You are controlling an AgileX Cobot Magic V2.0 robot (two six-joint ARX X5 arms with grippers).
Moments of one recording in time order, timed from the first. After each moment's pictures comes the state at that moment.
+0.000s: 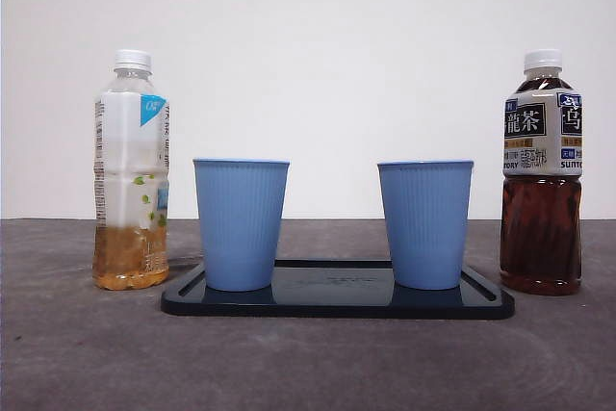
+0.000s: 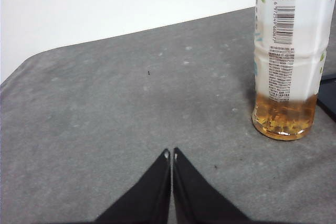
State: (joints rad) left arm -0.02 0.00 0.04 -0.19 0.02 0.20; right arm 0.49 0.41 0.67 -0.74 -0.03 0.19
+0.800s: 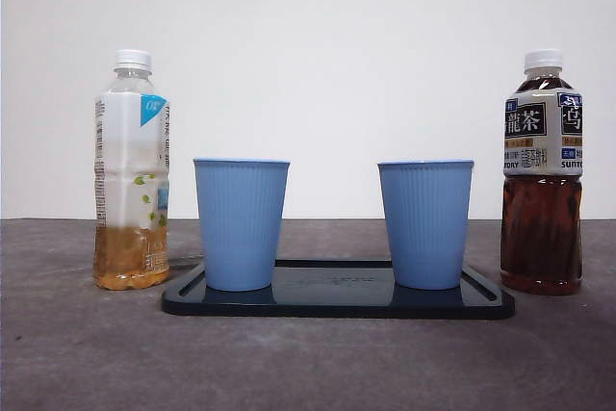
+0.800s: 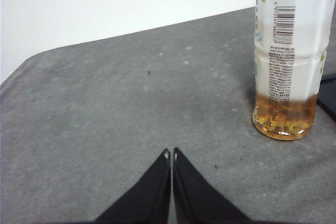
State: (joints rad) left arm -0.02 0.00 0.04 -0.19 0.02 0.20; right arm 0.01 0.02 0.10 -0.10 0.03 0.01
